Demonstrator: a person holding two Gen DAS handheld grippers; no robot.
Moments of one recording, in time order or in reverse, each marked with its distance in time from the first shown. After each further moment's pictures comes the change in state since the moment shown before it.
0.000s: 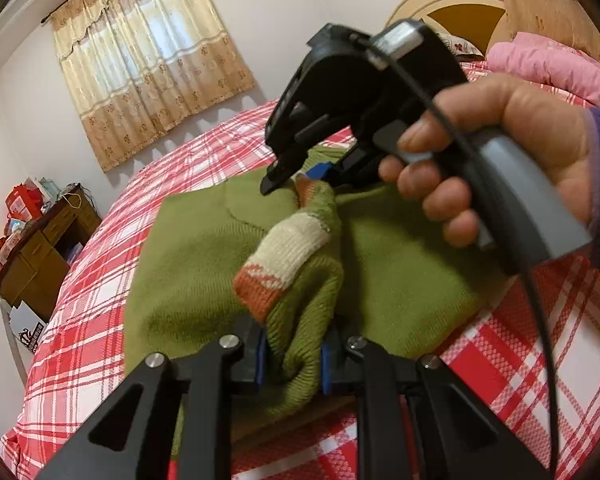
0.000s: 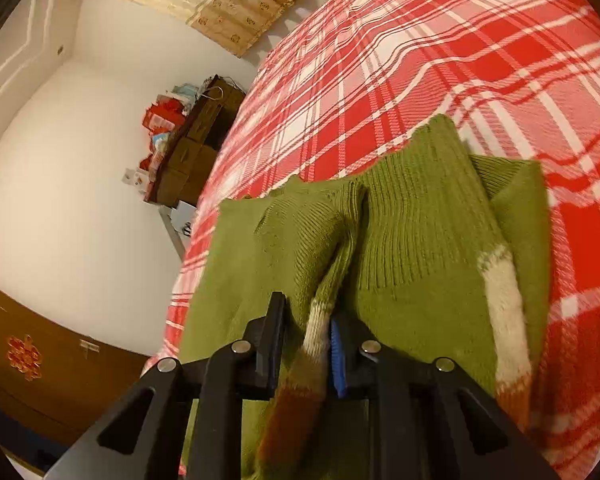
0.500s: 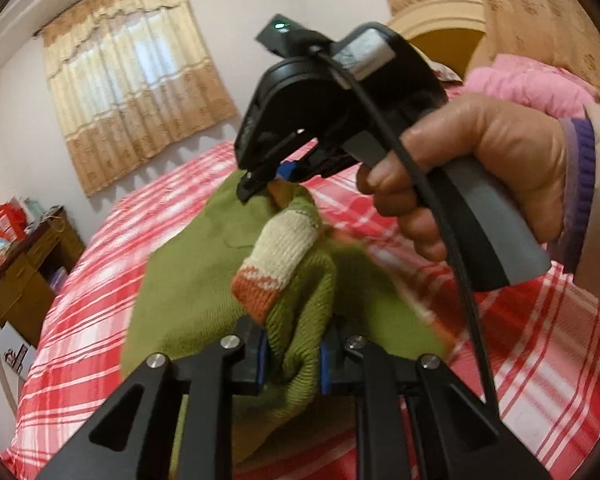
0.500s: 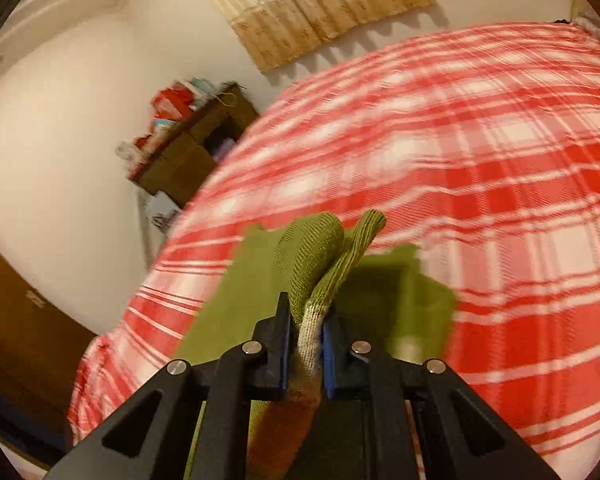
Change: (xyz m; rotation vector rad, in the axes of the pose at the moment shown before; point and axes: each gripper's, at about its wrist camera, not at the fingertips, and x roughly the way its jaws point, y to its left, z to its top) left arm -0.007 -0.042 0.044 0.023 -0.084 -0.083; right arm -0.068 0.021 0.025 -0.264 -0.108 -0.169
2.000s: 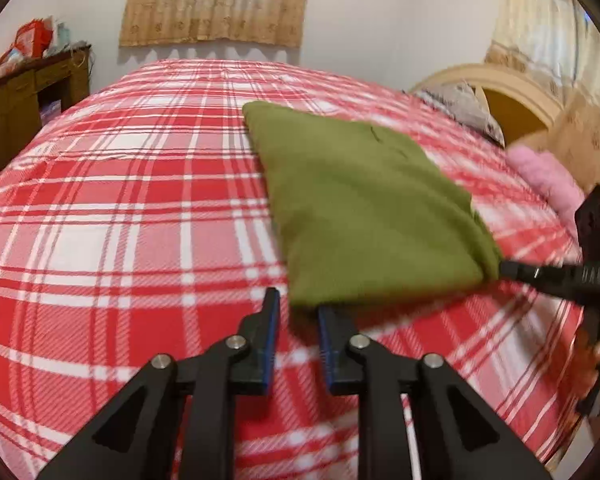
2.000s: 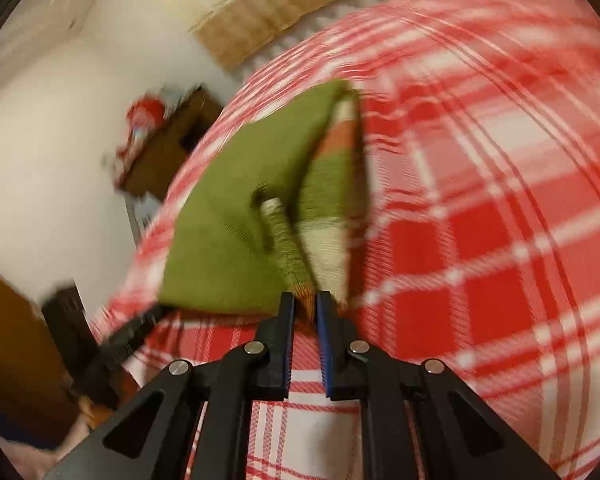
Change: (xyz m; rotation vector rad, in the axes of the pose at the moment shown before) left arm -0.052 0.125 -0.119 -0.504 0.175 -0.144; right arm -0.118 -0.004 -0.192 0.209 -0.007 -0.033
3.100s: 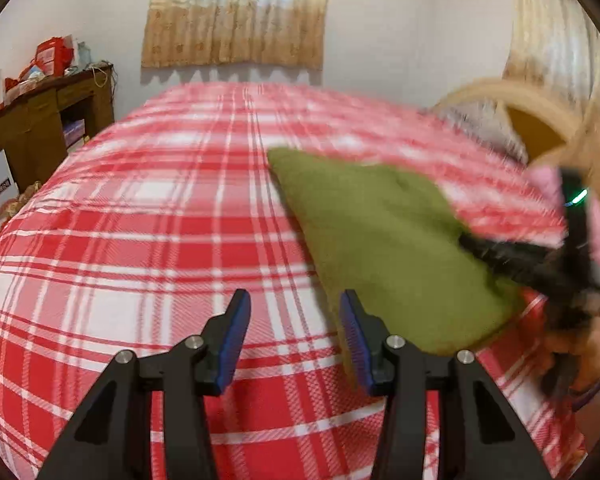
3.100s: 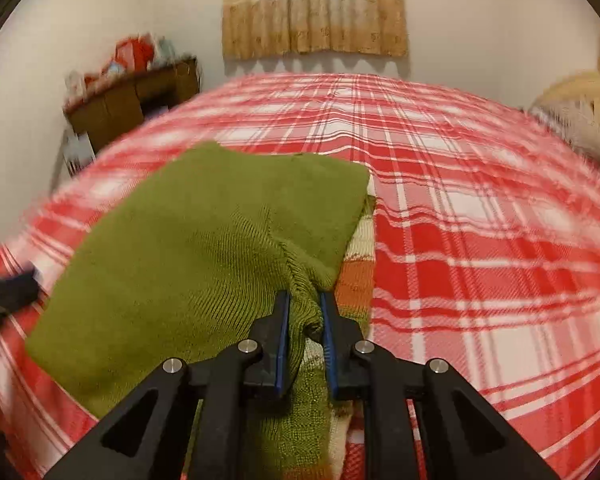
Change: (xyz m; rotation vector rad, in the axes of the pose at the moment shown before) left arm 0.010 0.003 0.043 -0.016 -0.034 0.104; right arm 0.068 0.065 0.071 -0.427 -0.106 -0.346
